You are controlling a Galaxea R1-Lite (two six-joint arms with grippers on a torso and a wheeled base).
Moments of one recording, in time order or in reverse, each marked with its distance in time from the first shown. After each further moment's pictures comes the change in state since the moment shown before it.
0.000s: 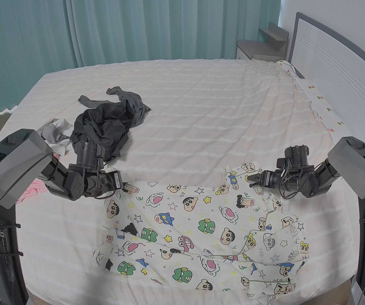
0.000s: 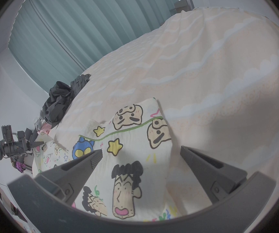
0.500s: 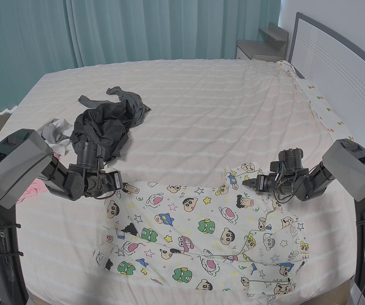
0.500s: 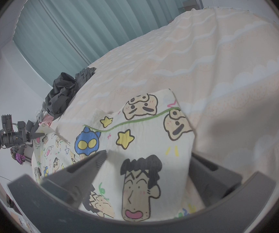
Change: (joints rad) left arm -0.004 0.001 0.000 0.002 0.000 0.000; right arm 0.039 0.024 -0.003 -0.006 0.008 -0.037
